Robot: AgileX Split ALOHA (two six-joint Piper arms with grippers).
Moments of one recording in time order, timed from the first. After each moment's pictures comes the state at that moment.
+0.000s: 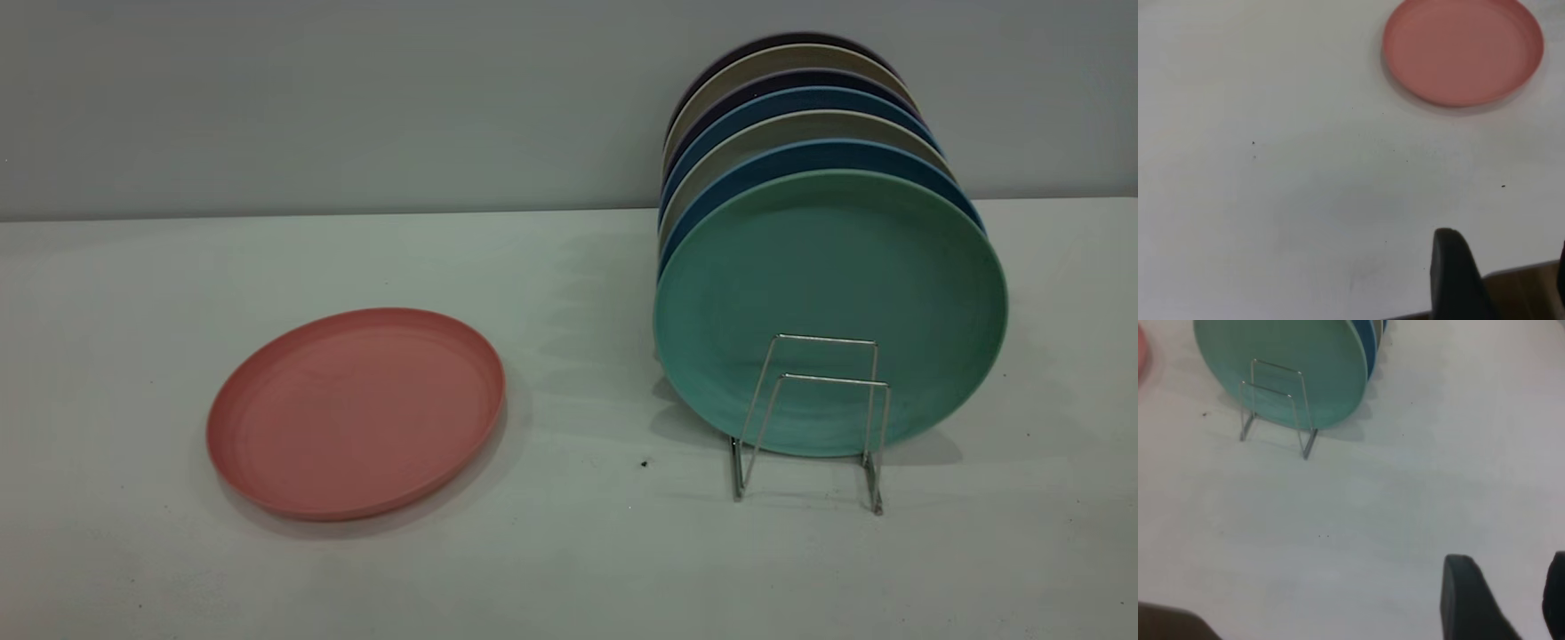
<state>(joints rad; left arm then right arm) 0.04 -0.02 -0.49 -0.10 1.14 0.19 0.00 -0.02 -0.48 0.10 1.14 -0.19</state>
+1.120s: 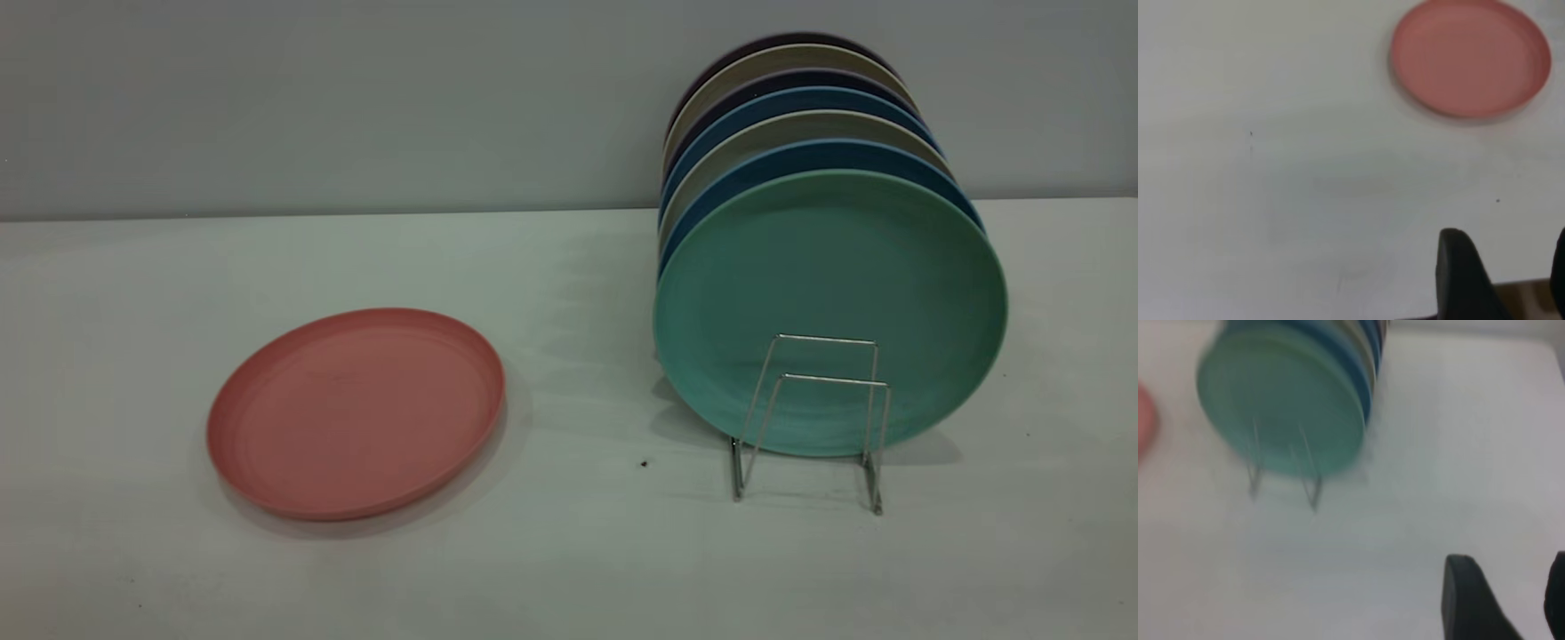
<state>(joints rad) 0.03 0.13 -0.50 -0.09 1.06 0.08 0.00 0.05 -0.50 0.12 0.99 -0.07</state>
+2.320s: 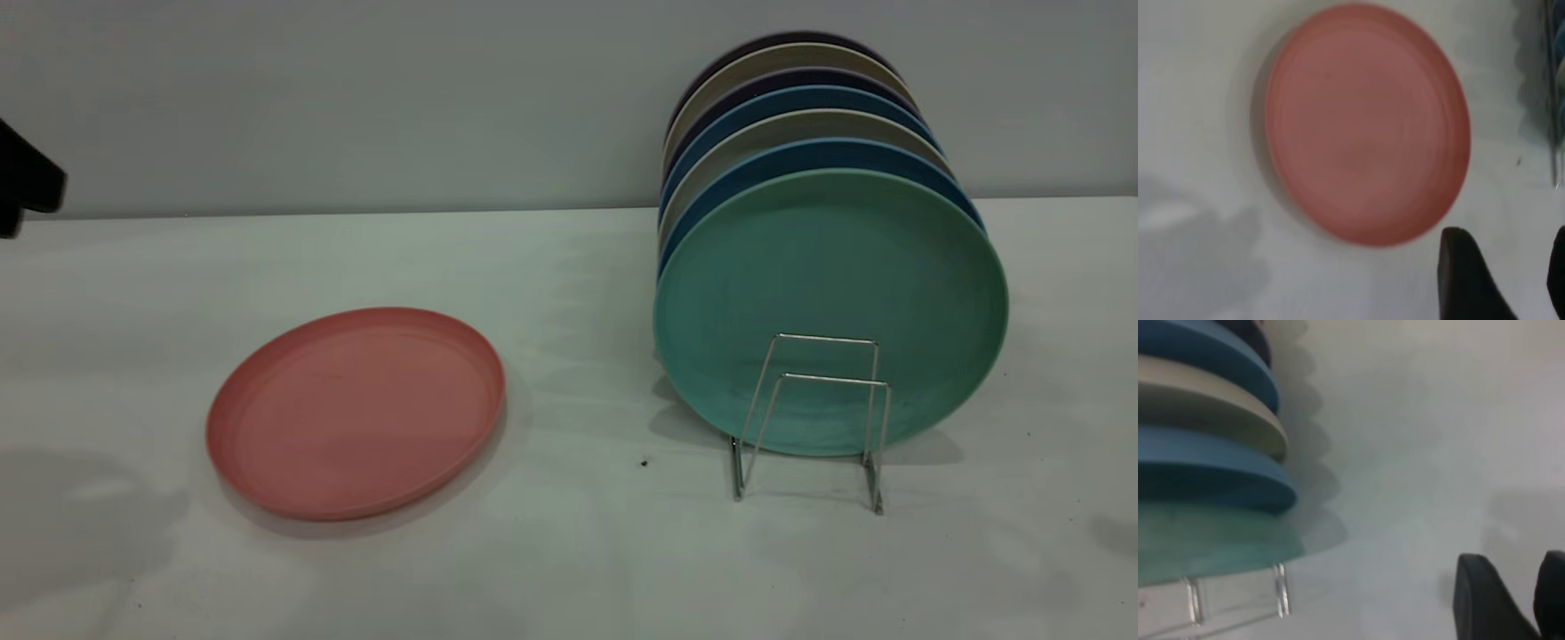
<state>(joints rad) 0.28 1.56 -0.82 -1.00 0.64 0.91 -0.26 1.47 -0.68 0.76 0.31 -0.55</state>
